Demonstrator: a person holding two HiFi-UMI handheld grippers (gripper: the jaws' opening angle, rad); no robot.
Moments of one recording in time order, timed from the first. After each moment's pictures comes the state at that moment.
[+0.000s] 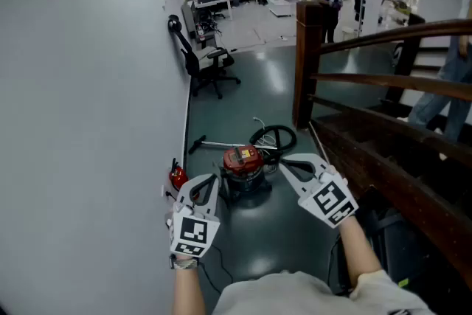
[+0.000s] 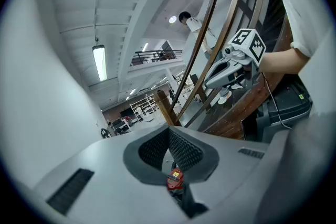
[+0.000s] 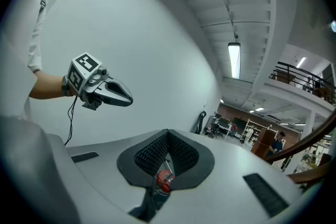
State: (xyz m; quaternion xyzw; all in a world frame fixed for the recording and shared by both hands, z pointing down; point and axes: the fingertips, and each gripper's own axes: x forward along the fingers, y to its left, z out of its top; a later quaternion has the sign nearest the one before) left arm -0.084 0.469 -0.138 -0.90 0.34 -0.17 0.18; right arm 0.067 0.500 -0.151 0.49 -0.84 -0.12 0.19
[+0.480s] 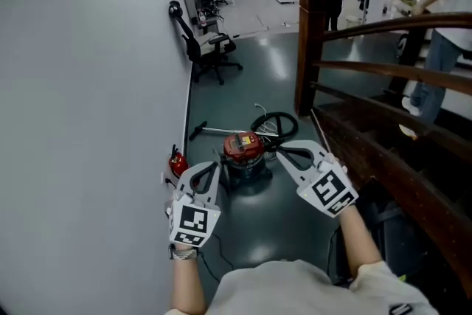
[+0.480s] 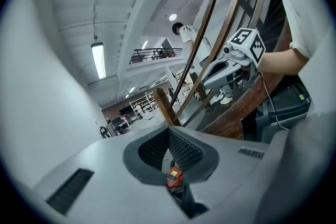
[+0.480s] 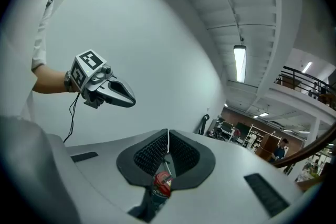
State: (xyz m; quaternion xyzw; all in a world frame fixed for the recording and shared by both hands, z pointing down) left arm -0.069 0.462 -0.136 -0.90 0.34 -0.18 0.18; right arm 0.069 0.489 -0.153 0.47 -0.85 -0.15 0.20
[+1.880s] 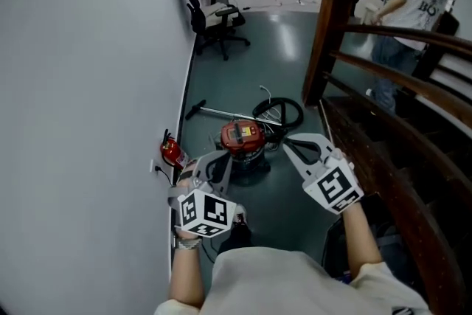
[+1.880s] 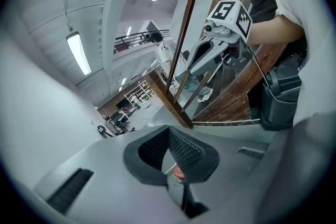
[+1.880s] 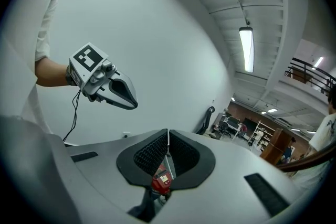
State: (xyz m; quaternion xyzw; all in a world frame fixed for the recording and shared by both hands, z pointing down) left arm 0.005 0.334 -0.053 -0.87 0.32 -0.30 0.23; right arm 0.122 0.349 -0.091 0.43 -0.86 -0.13 0.24
